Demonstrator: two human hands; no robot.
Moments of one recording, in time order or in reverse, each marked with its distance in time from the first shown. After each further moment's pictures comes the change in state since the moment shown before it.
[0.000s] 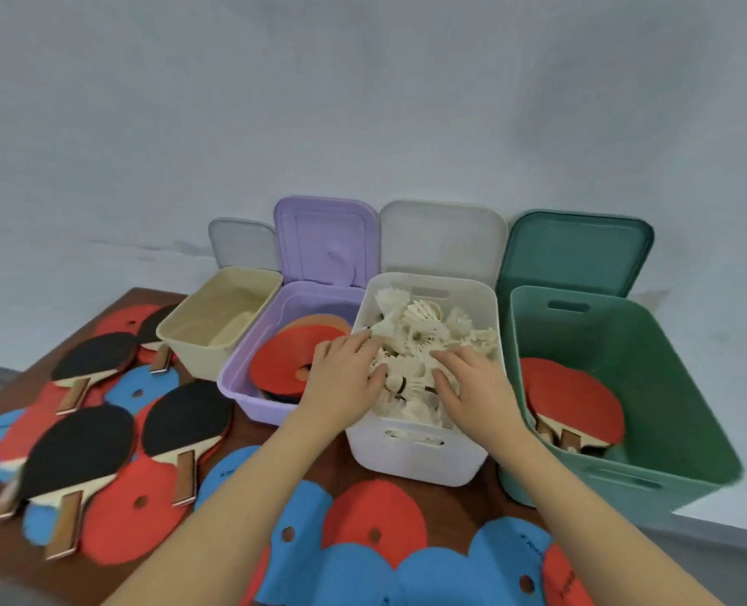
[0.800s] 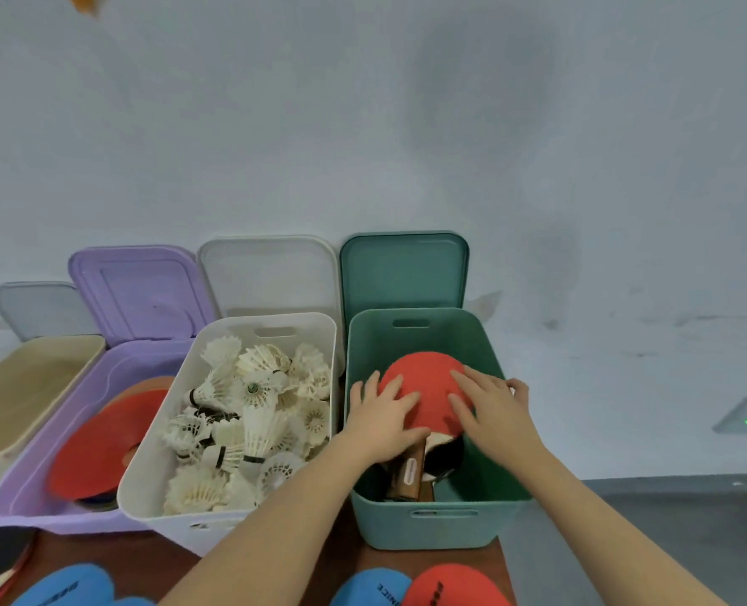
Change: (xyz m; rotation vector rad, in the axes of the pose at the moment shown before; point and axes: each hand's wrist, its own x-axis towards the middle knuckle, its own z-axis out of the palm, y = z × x) left_hand 0.103 0.213 0.125 0.028 -0.501 0.215; right_hand -0.055 0.209 -0.104 -0.304 -0.117 0.409
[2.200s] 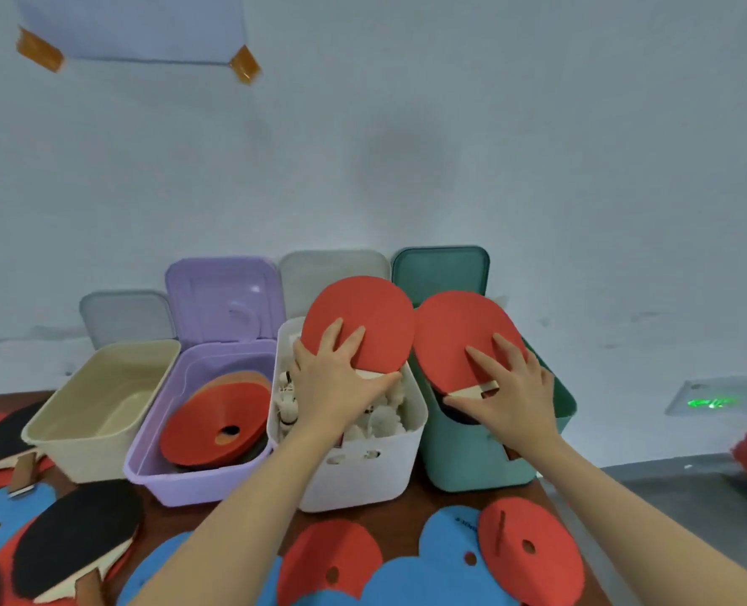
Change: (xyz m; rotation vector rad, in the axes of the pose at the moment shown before) left_hand -0.184 -0.131 -0.073 -0.306 0.621 -0.127; right_hand -0.101 -0.165 -0.043 0.007 0.365 0.147
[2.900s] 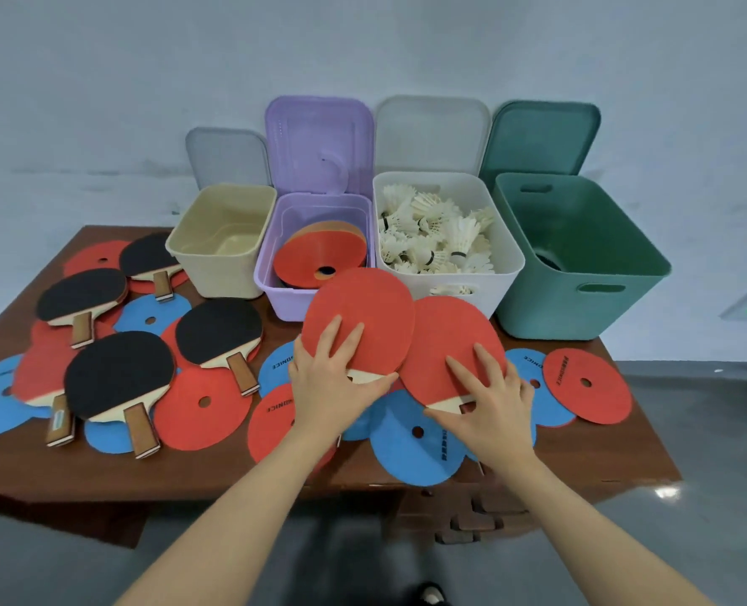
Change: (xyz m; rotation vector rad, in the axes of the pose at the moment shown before) left_hand -0.209 -0.166 -0.024 0.017 -0.067 -0.152; right_hand -0.228 -0.126 0.055 0.004 -0.293 -0.086
